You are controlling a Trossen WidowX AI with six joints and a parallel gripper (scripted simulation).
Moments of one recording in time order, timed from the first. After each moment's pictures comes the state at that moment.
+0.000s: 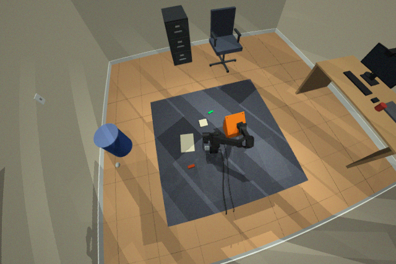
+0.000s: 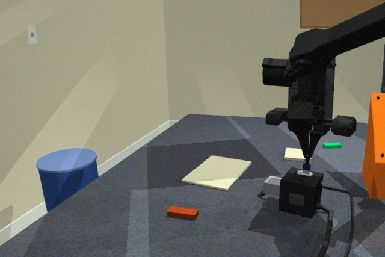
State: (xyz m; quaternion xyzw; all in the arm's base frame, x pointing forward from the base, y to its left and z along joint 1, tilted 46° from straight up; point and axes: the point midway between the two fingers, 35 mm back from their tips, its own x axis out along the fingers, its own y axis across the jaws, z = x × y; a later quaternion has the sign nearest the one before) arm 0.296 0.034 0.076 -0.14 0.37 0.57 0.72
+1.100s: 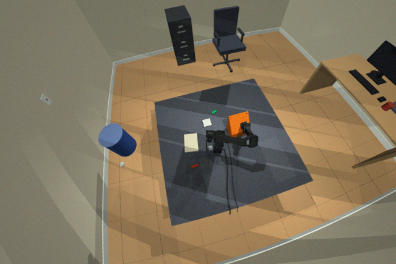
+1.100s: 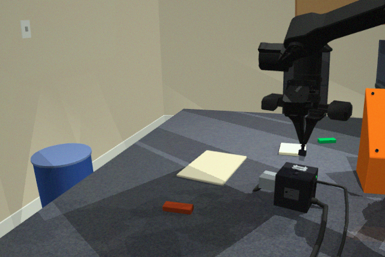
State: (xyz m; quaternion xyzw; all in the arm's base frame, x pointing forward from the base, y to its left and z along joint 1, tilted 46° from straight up) arm 0.294 0.018 0.091 -0.14 0.37 0.57 0.72
